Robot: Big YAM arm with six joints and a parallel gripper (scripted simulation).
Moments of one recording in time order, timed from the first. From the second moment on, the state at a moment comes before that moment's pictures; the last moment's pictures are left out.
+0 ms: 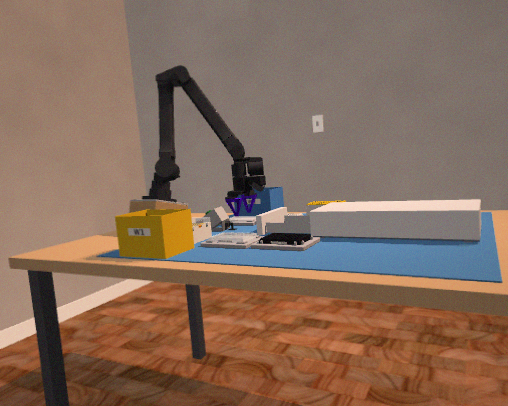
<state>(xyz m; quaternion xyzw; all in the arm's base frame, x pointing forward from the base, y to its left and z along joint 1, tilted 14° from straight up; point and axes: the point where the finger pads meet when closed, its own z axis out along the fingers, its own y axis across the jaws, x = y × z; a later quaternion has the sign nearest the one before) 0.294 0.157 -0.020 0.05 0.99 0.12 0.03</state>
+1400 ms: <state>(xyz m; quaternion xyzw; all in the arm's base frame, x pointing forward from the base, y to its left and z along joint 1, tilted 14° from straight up) 0.294 0.161 -0.040 0.05 0.99 0.12 0.02</state>
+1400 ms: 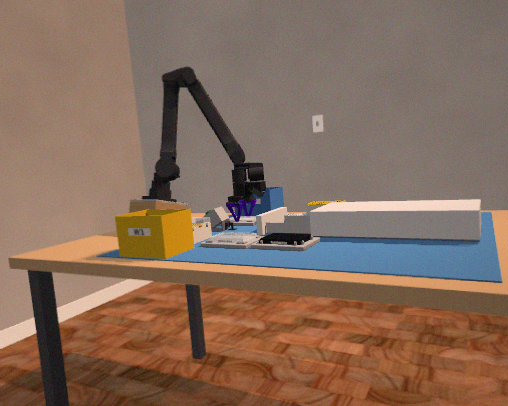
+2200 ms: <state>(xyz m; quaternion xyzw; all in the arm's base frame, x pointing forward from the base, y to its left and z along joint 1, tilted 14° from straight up) 0.293 0.160 -0.040 0.05 0.99 0.12 0.02</state>
